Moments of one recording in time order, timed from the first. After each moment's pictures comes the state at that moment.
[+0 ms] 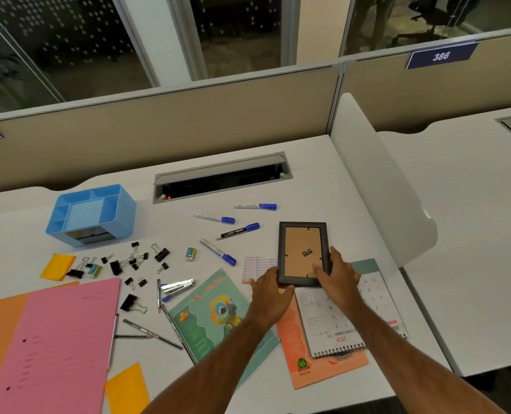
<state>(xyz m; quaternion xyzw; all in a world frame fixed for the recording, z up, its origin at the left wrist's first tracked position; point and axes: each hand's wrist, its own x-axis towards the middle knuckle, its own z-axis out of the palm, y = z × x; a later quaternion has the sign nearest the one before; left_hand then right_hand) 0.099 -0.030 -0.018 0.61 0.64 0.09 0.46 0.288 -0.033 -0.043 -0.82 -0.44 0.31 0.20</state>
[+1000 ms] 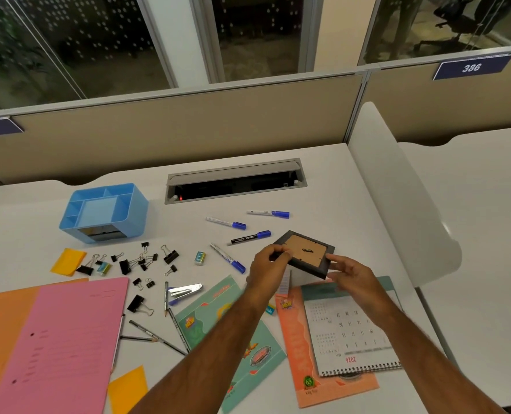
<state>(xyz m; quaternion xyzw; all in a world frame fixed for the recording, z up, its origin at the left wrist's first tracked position) 0.091 0.034 0.041 0.46 0.65 0.26 0.54 0.309 -0.022 0.010 -0.67 -0.42 0.52 0.33</state>
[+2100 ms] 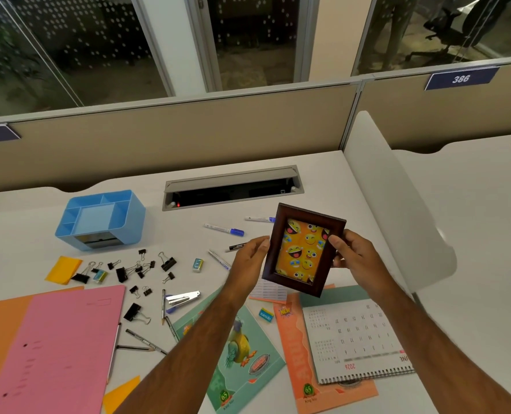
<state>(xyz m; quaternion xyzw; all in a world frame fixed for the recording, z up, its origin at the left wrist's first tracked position) 0.054 0.056 0.048 0.50 0.58 0.33 0.55 0.304 0.019 0.071 -0.64 -0.47 0.45 0.41</state>
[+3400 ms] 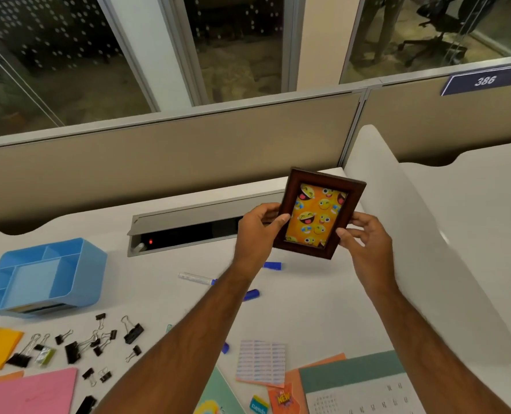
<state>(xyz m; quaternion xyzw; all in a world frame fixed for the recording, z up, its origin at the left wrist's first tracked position) 0.137 0.258 0.056 0.58 0.54 0.39 0.47 0.349 0.183 0.030 -0.66 -0.37 0.33 0.56</state>
